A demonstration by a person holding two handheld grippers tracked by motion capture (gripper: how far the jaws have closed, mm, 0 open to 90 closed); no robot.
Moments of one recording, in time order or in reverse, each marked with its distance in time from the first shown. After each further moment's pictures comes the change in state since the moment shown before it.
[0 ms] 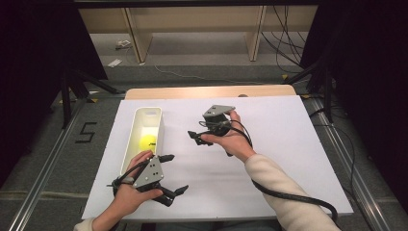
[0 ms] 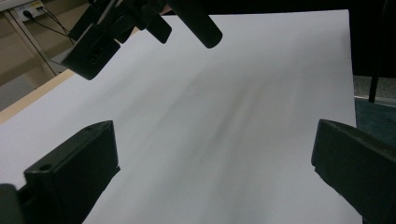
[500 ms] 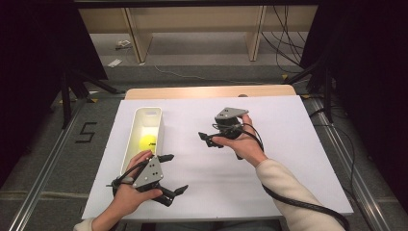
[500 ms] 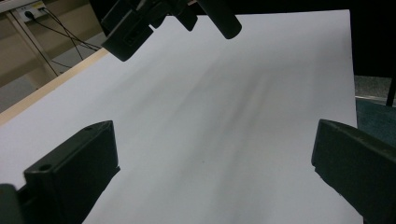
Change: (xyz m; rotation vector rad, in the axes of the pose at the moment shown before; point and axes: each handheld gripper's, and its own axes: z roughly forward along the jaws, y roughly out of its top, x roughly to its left) left arm 0.000 0.001 -0.001 -0.007 0.004 -0.003; right arm -0.013 -0.017 -0.025 -0.010 -0.039 0.021
